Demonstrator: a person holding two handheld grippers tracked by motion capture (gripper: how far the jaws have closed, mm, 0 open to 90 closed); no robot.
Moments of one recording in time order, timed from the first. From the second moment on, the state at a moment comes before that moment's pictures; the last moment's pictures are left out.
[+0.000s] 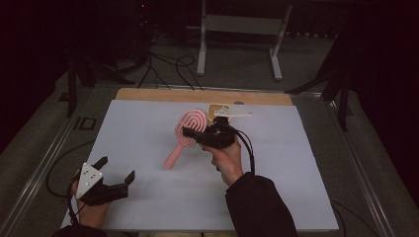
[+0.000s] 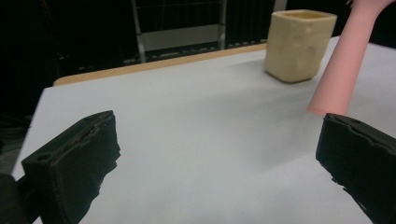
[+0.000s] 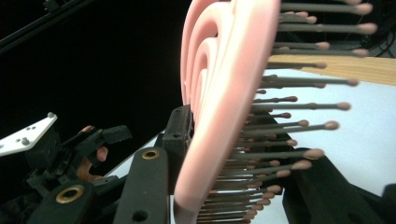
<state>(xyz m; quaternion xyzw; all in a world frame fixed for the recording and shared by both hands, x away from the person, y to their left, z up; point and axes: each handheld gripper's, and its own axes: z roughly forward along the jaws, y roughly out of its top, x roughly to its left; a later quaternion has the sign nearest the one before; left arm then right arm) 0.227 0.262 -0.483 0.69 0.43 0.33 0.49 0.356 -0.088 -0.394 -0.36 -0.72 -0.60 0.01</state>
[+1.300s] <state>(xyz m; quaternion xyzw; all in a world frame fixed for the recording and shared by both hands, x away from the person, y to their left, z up) 0.227 0.248 -0.494 0.69 0.44 0.35 0.46 0.396 -0.105 -0.356 -0.39 -0.68 -0.62 0.01</state>
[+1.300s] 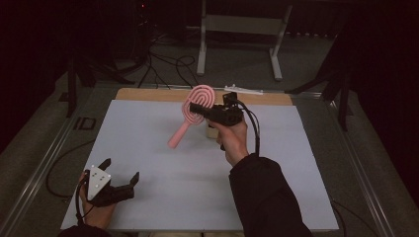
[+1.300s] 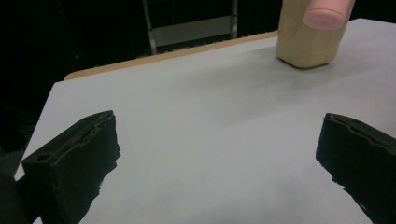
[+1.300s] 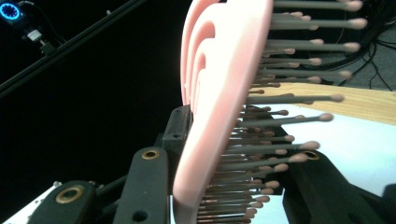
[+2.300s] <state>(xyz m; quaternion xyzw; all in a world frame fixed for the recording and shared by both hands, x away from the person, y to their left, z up) 0.225 0.251 -0.492 0.67 0.44 0.37 0.47 0.426 -0.111 -0.342 -0.42 -0.68 -0.60 -0.02</state>
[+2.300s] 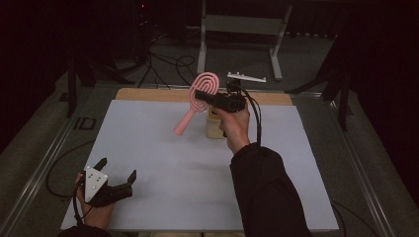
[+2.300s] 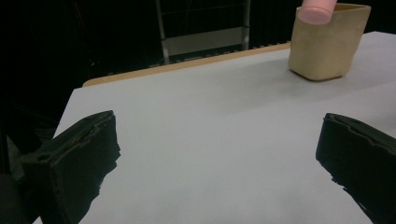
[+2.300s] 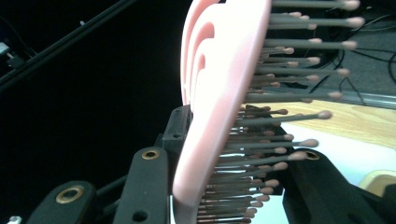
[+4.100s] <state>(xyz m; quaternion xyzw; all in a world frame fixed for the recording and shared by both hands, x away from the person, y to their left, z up) 0.225 0.248 -0.494 0.67 0.44 0.37 0.47 0.448 -0.162 -0.337 -0.50 -0.63 -0.58 -0.11</state>
